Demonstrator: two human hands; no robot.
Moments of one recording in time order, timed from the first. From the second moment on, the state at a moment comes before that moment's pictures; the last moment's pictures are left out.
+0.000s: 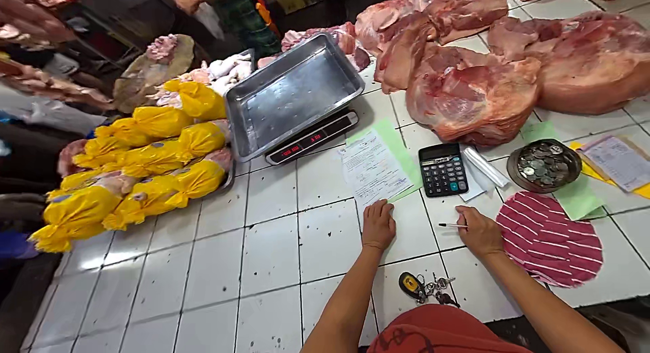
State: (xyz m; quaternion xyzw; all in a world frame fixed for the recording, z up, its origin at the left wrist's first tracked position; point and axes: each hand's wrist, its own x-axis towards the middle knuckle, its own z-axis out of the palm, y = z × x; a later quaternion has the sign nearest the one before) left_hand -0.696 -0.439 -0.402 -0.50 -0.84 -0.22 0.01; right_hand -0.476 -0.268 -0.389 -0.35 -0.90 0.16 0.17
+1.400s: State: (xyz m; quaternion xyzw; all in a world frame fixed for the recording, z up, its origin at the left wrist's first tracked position) left_hand -0.701 -0.438 -0.403 -0.49 -0.84 -0.24 0.00; right_hand -0.552 -0.246 -0.326 -0.43 -0.87 0.23 -0.12
